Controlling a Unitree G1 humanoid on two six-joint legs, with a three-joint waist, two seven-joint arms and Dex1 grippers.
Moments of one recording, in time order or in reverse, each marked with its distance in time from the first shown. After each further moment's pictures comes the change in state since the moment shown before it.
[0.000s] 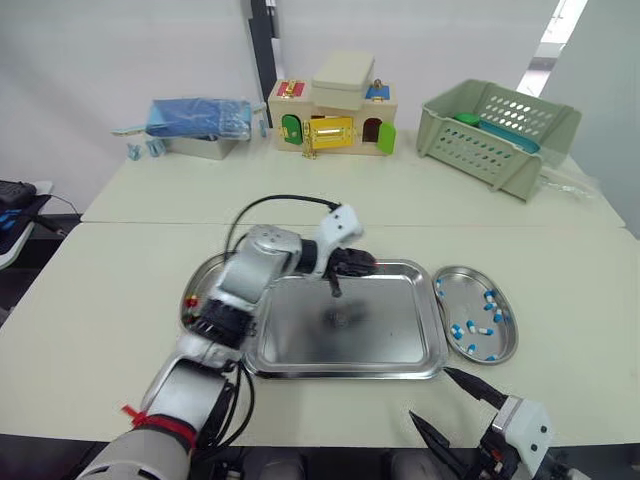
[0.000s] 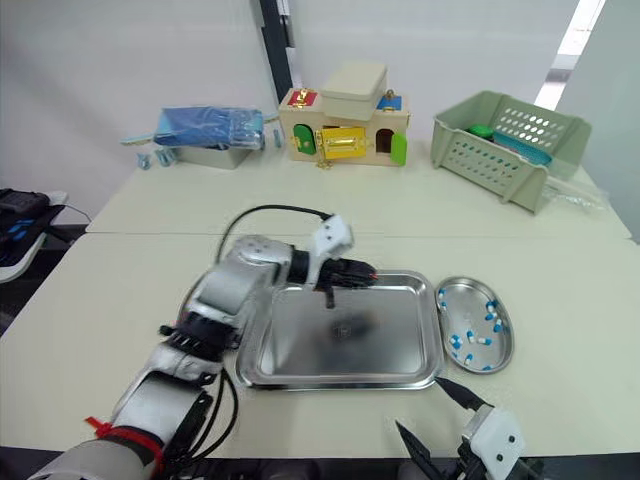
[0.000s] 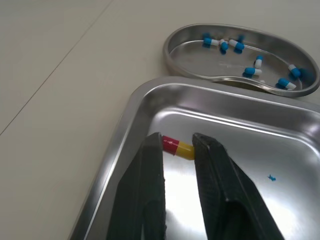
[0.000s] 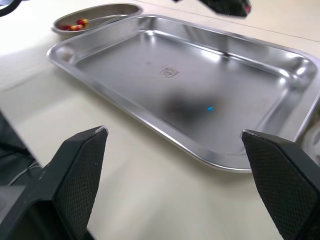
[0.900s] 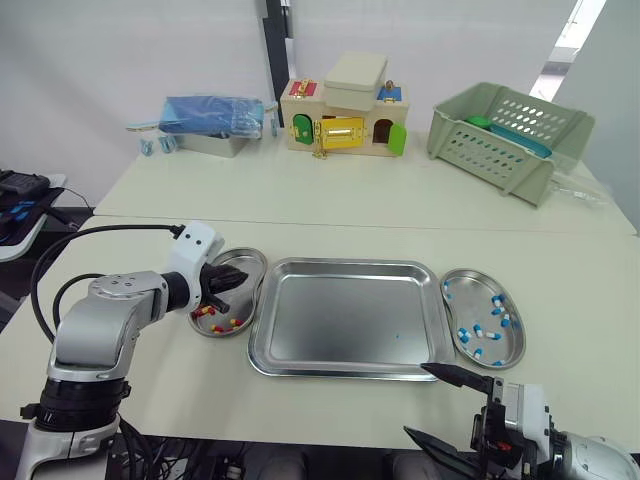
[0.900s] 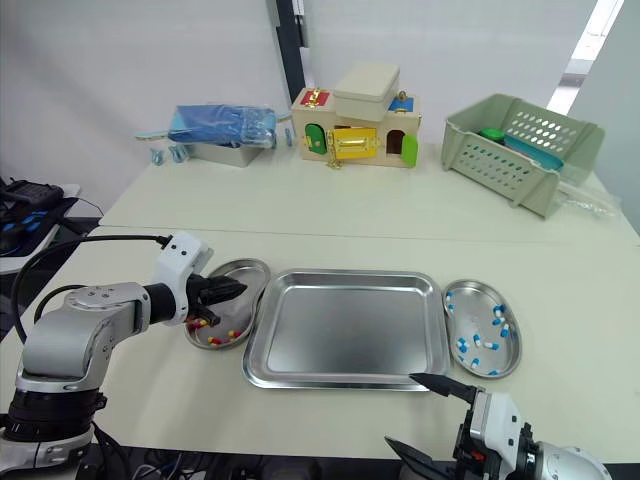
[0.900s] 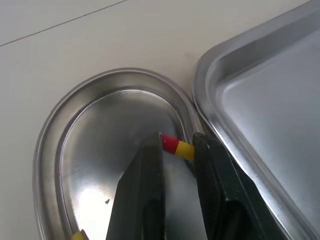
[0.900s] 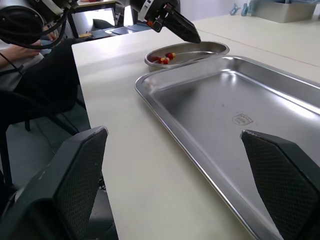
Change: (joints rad) left arm 0.386 0.343 0.340 -0.301 -0.130 0.339 0.352; right arm -0.193 -0.094 0.008 0.104 0.192 -0.026 0.261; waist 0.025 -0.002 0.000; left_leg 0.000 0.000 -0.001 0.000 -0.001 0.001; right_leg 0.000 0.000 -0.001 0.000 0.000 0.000
